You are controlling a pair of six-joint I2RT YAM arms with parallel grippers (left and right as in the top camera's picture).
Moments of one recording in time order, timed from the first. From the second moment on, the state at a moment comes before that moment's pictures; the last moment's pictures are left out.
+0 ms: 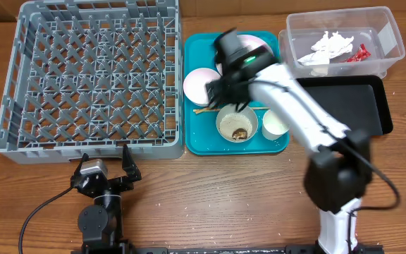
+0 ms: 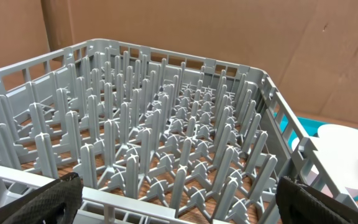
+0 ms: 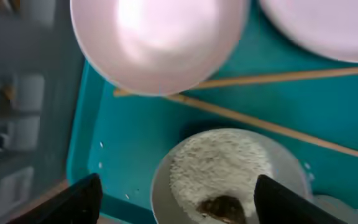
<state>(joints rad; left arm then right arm) 0.09 0.01 0.01 -0.07 -0.08 -0.17 0.56 2.09 1.86 -1.09 -0.03 0.26</state>
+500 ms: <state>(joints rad) 0.09 0.01 0.01 -0.07 -0.09 -0.17 0.62 2.15 1.77 -1.06 0.01 0.36</state>
